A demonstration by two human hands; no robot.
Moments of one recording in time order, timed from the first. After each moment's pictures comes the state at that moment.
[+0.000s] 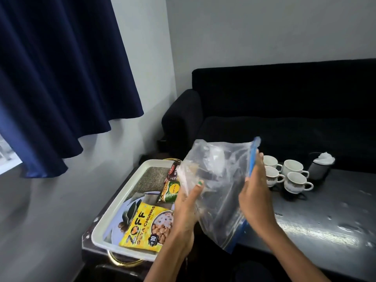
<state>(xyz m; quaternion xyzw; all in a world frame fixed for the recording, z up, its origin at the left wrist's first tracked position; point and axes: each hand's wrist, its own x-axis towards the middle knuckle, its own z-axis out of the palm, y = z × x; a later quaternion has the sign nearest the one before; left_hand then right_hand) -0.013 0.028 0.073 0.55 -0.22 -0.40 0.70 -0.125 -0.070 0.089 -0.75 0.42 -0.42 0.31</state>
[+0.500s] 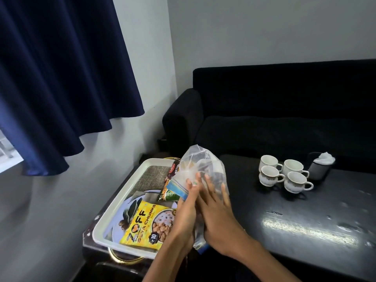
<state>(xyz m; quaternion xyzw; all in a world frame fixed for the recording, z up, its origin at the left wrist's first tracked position) -0.019 0.028 0.073 0.52 -0.14 -0.45 0.71 -0.090 -0.027 0.051 -0.95 0.22 -0.18 0.11</state>
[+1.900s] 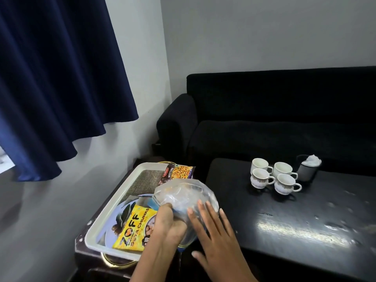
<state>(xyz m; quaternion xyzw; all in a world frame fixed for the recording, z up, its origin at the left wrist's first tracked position) -0.003 0.028 0.088 0.36 0.16 -0.53 0.75 -0.135 0.003 0.032 -0.94 0.23 -0.25 -0.03</state>
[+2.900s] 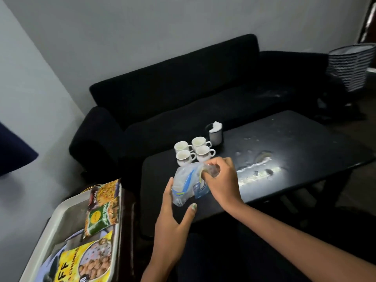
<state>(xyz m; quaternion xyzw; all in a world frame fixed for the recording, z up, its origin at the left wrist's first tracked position) -0.141 0.015 0.053 0.60 -0.59 -0.27 0.47 -0.272 -0.081 0.062 -0.58 0.55 -0.53 0.29</state>
